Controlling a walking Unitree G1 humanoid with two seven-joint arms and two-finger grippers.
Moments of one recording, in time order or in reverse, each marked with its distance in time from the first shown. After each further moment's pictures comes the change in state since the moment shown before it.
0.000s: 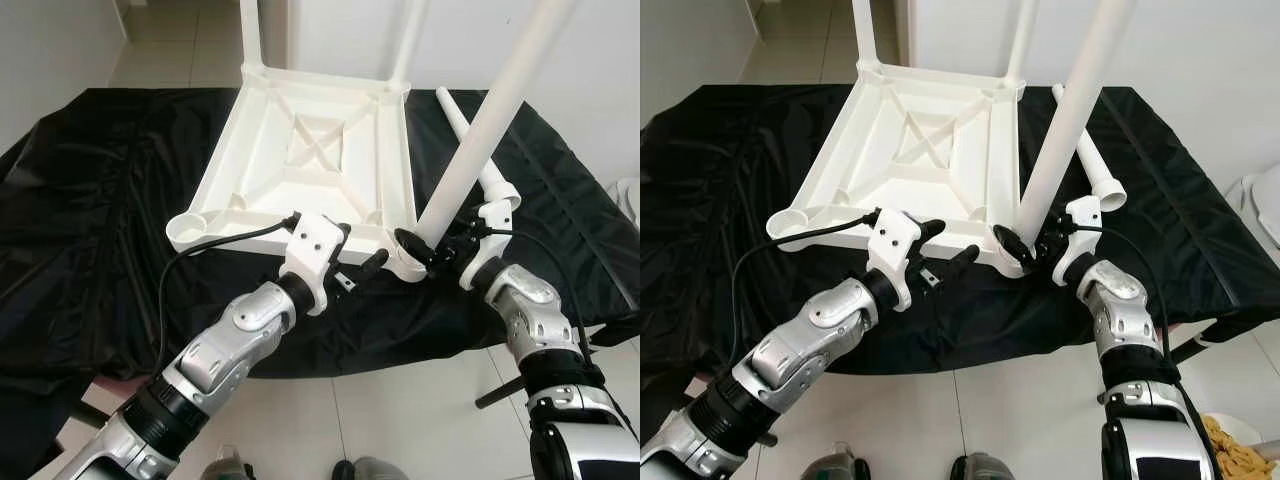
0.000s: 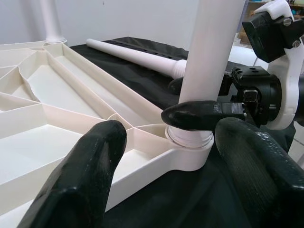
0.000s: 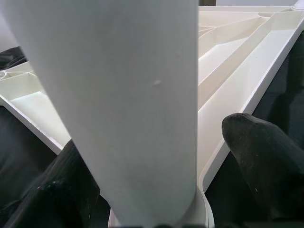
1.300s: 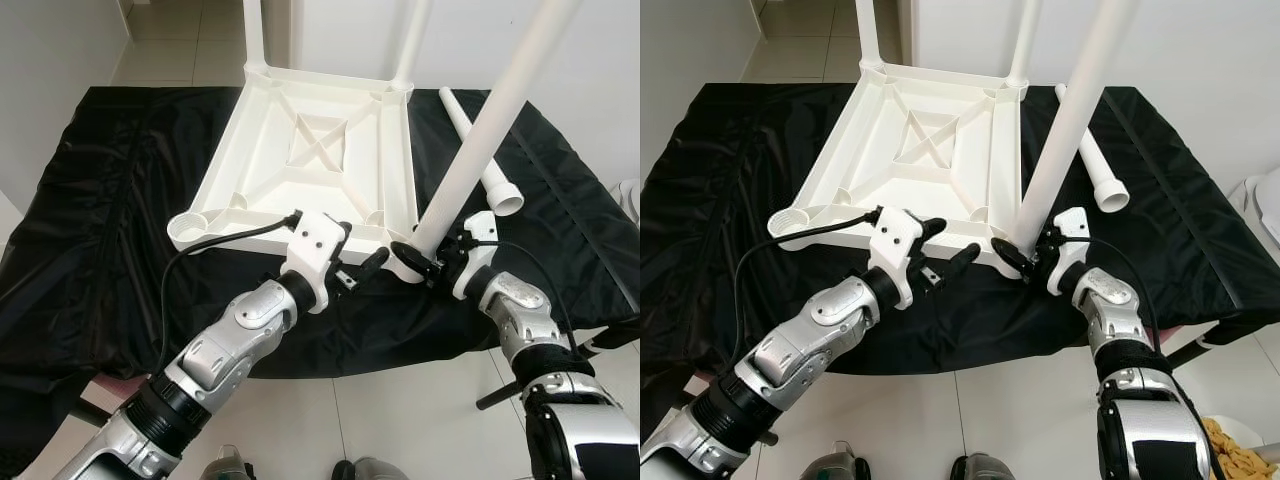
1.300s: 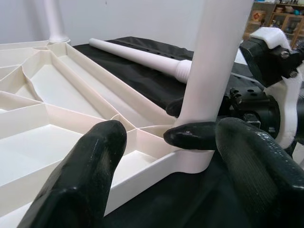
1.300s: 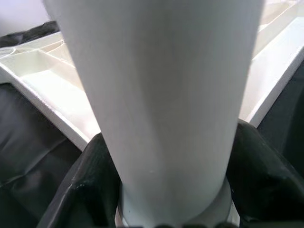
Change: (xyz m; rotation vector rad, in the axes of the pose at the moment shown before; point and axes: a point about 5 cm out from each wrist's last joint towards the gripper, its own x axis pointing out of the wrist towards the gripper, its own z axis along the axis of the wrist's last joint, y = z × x) left arm 0.002 0.001 0.000 0.001 0.003 0.003; right arm 0.002 0.008 -0.020 -0.018 0.013 0.012
